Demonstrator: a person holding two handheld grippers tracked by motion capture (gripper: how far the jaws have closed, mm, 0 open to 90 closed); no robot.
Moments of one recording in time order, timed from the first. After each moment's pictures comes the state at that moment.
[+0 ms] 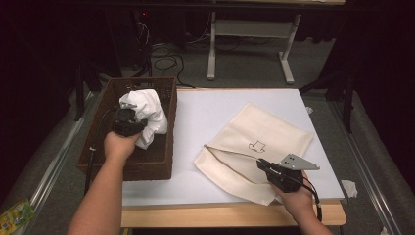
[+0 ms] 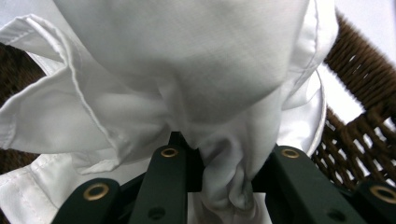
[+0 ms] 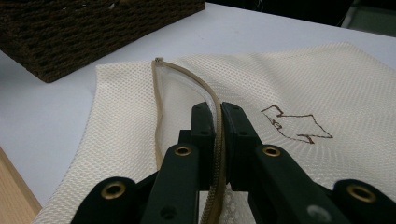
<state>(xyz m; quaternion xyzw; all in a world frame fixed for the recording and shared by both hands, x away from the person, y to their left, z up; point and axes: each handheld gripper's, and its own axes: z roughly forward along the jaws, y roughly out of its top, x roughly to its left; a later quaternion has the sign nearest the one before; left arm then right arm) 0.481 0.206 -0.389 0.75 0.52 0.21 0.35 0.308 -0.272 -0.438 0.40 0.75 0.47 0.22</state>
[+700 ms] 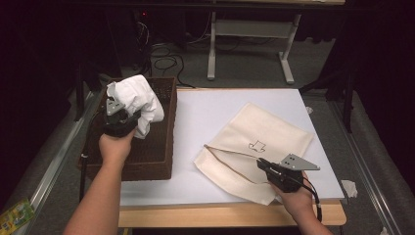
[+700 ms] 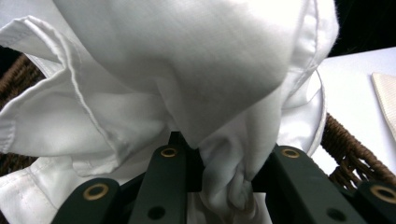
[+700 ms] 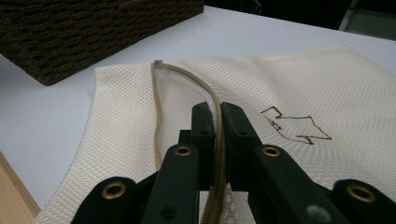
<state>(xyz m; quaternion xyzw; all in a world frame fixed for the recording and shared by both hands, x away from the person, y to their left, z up) 0.457 0.217 -0.372 0.69 0.49 0.30 0.44 0.307 -0.272 -0.438 0.40 0.75 0.47 0.23</state>
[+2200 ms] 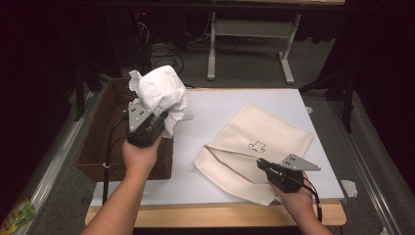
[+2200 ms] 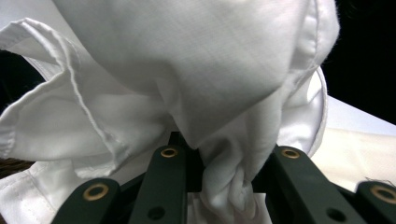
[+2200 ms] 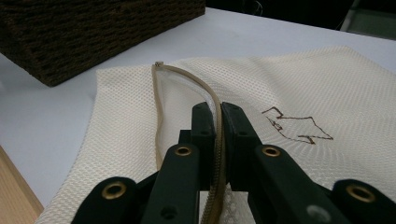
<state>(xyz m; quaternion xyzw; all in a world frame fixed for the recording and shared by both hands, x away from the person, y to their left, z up) 0.387 0.125 -0.323 0.67 0.40 0.33 0.52 0.307 -0.272 -0.437 0.40 0.75 0.48 0.23</state>
